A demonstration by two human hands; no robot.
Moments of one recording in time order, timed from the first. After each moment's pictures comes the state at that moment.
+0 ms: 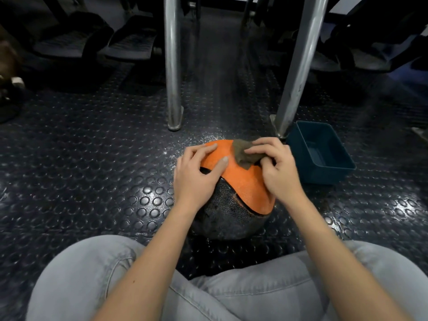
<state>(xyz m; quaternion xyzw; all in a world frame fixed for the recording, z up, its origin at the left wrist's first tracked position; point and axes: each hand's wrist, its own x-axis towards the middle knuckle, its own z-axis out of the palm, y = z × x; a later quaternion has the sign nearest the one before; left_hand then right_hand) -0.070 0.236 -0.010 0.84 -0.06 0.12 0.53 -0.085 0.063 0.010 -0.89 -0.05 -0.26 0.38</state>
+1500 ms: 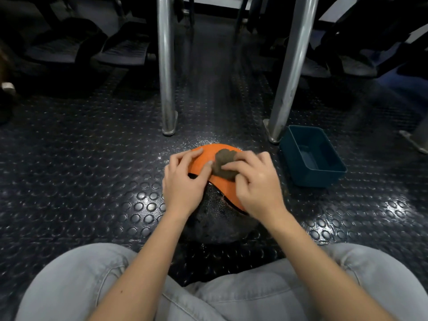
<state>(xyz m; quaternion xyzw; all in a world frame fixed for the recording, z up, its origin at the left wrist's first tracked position) -0.072 0.241 -0.006 0.85 0.00 0.10 0.52 -0.103 0.098 0.018 -0.90 -0.13 -0.35 0.22</state>
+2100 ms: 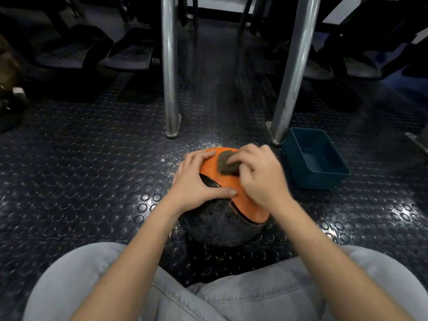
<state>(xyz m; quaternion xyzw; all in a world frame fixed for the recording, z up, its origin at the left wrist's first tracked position) -0.068 0.252 0.012 0.86 -0.15 -0.06 0.48 -0.087 0.090 0.033 -0.93 -0.13 -0.28 0.20</state>
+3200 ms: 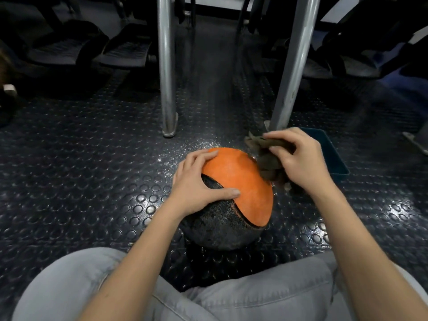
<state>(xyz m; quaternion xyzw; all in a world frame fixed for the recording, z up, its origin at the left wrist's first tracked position) -0.068 0.245 0.011 0.87 -0.15 -0.06 0.47 -0.079 0.028 0.067 -0.92 -0.03 -0.24 0.30</state>
